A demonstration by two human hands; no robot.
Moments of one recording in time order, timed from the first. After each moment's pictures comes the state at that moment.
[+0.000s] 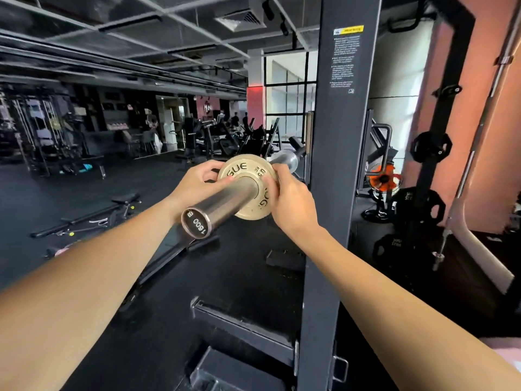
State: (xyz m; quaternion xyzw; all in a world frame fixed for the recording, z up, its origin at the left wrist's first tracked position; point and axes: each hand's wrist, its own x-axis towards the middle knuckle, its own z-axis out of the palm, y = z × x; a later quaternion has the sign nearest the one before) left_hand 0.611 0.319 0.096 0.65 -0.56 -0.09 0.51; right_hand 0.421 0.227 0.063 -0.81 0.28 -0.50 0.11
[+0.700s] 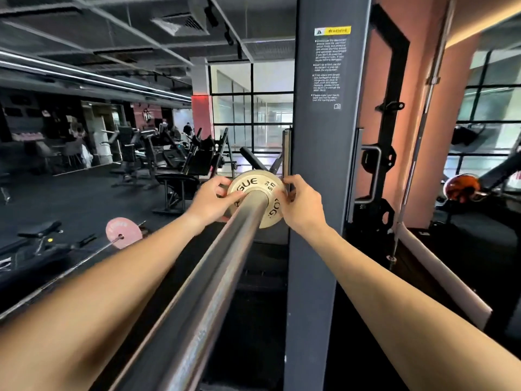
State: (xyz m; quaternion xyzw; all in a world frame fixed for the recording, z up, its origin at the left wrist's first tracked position) left_hand 0.650 0.105 0.102 0.64 -0.57 -0.13 0.51; right_hand 0.463 0.041 0.083 -0.75 0.43 -0.48 0.16
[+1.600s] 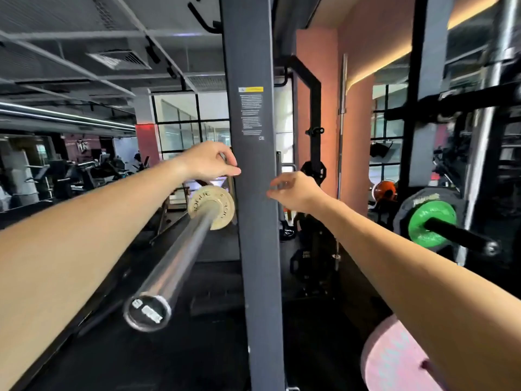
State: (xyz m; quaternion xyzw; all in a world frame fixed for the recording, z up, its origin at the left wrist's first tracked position) left_hand 0.533 0.216 0.243 0.61 -0.73 -0.03 0.31; right_hand 0.322 0.171 0.168 -0.76 0.50 -0.39 0.14
